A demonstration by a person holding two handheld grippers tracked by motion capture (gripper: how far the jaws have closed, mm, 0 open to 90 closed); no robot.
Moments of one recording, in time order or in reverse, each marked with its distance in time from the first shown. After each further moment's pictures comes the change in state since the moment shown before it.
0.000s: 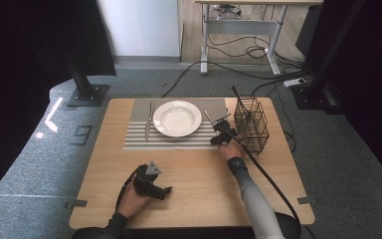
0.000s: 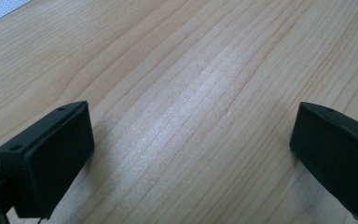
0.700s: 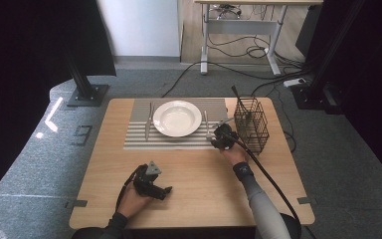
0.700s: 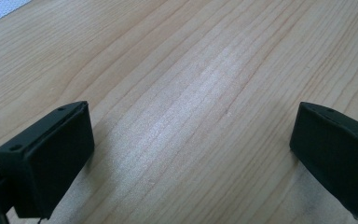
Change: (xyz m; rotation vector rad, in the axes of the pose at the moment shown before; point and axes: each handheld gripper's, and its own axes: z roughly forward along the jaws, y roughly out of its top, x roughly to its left) left arm 0.000 0.000 0.000 0.000 0.000 -0.001; right arm 0.008 -0.016 -0.031 -0.109 0.135 -0.141
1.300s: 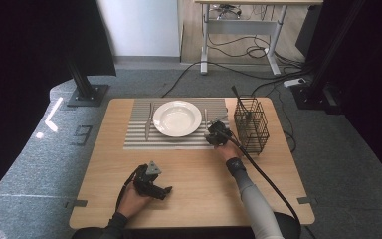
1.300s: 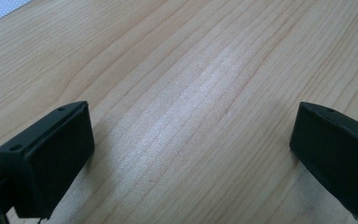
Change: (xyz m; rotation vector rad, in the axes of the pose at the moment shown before) left arm 0.000 0.000 0.000 -0.001 0.000 -0.001; right arm 0.001 0.016 0.027 -0.015 0.003 -0.004
